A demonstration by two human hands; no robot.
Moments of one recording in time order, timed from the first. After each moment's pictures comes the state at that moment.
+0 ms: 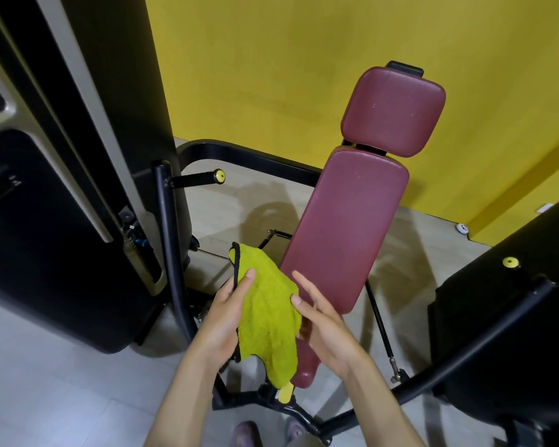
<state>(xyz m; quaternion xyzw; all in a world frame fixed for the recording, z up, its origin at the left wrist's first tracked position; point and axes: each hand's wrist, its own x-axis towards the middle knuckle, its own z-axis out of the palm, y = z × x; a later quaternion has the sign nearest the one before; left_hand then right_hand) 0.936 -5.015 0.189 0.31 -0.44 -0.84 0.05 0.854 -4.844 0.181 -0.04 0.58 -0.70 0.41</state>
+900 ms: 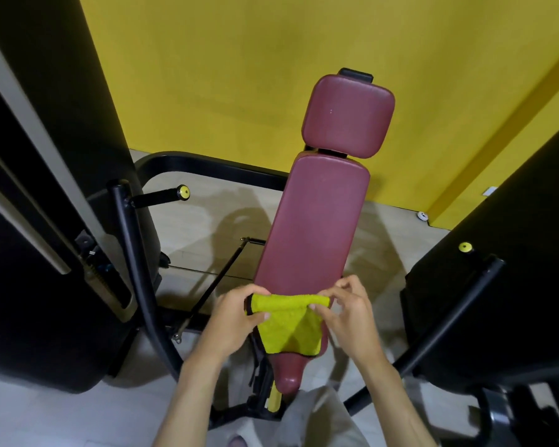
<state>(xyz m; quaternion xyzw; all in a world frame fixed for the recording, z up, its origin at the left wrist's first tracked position) 0.889 -5.019 0.161 0.10 -0.85 -0.51 0.03 0.812 -4.786 0.177 -0.20 0.90 -0.39 -0.04</state>
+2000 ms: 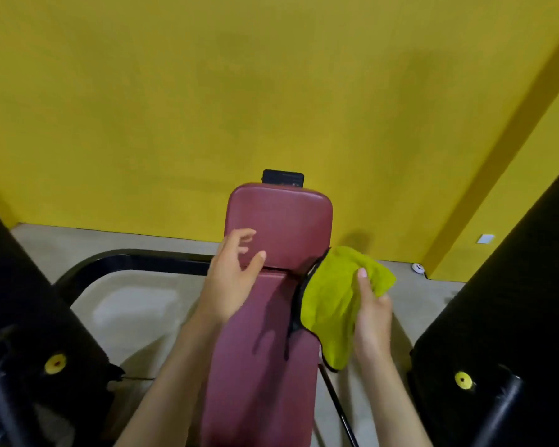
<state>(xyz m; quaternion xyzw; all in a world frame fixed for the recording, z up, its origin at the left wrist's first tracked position) 0.497 -4.974 0.312 0.07 -0.83 -0.51 0.22 0.477 -4.747 0.297 0.10 0.62 -0.78 -0.08</state>
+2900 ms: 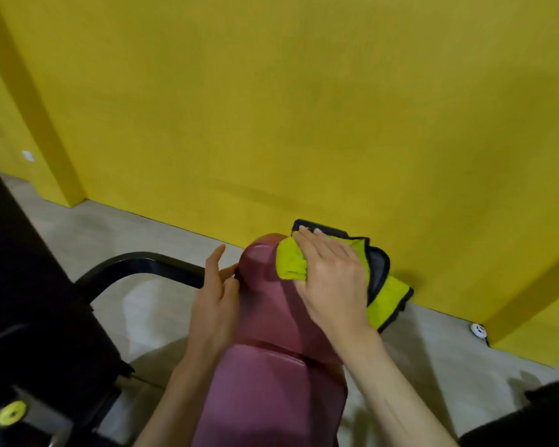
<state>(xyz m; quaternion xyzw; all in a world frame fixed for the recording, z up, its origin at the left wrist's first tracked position) 0.402 -5.012 0.312 0.28 -0.74 -0.55 0.26 0.278 -4.868 0.345 -0.41 0.84 -0.18 -0.31</state>
